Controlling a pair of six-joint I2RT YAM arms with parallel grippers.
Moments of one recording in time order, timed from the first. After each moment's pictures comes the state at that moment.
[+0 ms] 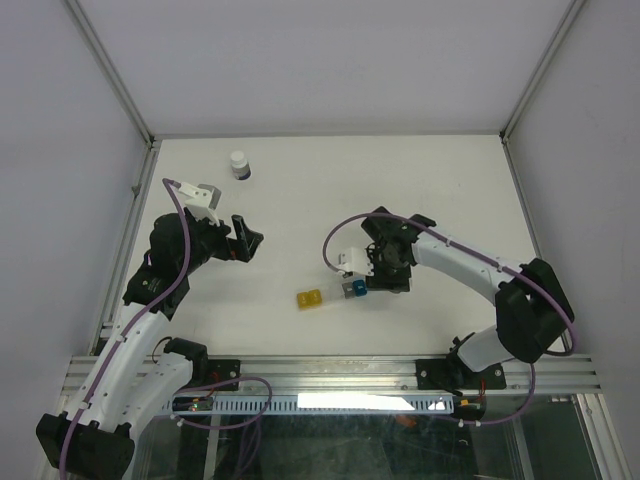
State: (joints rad) left arm -0.26 0.75 0.70 -0.30 0.25 -0.21; right arm 0.70 1.47 1.02 -0.96 -0.05 -0.92
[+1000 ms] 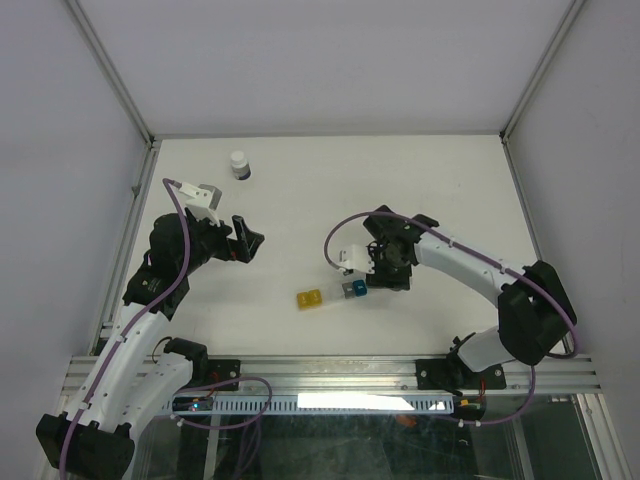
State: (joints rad) left arm -0.26 0.74 0.70 -0.30 0.27 -0.21; right arm 0.68 1.47 1.02 -0.96 -0.05 -0.91
